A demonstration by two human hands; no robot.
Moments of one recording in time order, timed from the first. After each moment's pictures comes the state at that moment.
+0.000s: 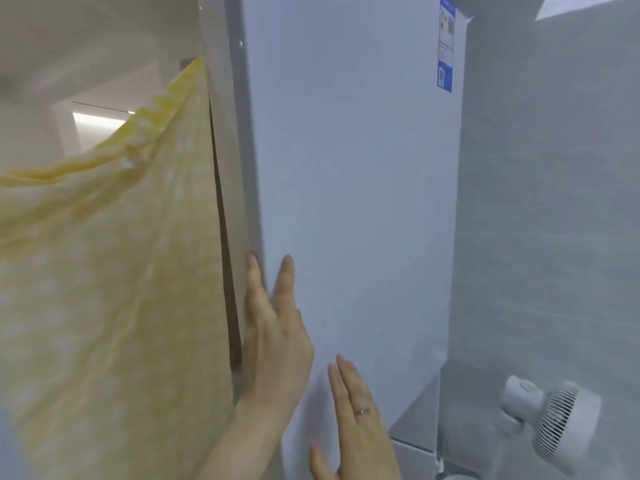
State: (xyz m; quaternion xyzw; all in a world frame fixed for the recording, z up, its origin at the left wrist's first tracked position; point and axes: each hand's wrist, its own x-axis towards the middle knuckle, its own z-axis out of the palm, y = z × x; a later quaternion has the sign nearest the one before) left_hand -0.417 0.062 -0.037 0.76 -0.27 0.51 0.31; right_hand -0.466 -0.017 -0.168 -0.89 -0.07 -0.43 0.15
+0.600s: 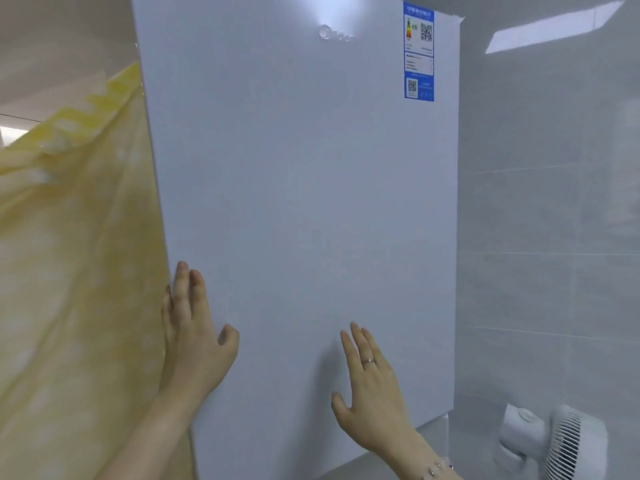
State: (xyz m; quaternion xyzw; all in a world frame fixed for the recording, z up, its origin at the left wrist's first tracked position) left_hand -0.200 0.073 -0.044 0.80 -0.26 0.46 0.27; right_hand -0.333 -0.123 -0.125 -0.91 0.14 -0.38 0.01
